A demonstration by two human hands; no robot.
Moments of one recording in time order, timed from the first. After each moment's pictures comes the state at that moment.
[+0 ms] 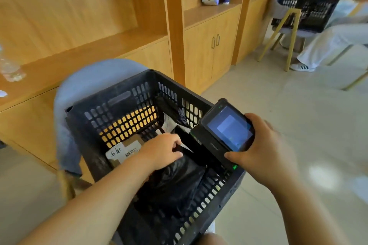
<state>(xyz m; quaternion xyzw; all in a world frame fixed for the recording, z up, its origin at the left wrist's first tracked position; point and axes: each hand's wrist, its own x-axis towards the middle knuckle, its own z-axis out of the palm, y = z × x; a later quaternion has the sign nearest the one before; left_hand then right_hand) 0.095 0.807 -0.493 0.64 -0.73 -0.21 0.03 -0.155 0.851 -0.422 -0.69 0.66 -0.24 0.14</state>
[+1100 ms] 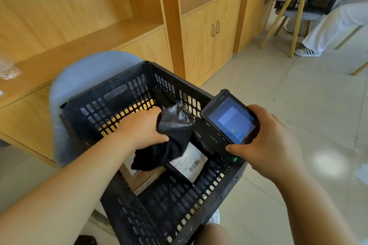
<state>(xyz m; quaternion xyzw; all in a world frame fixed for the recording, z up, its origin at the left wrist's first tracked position) 0.112 0.795 -0.445 0.68 -0.73 -0.06 -0.01 -0.167 0.843 -0.436 -0.68 0.66 -0.28 0.16</state>
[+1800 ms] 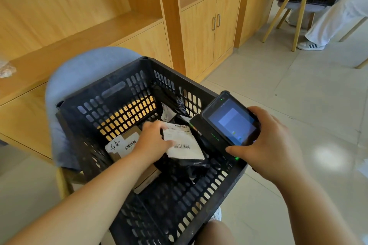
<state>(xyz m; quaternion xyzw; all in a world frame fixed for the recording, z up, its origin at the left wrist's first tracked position) 0.096 0.801 -0.516 0.75 -0.58 -0.26 0.17 -0.167 0.838 -0.453 -0.67 0.65 -0.29 0.19</state>
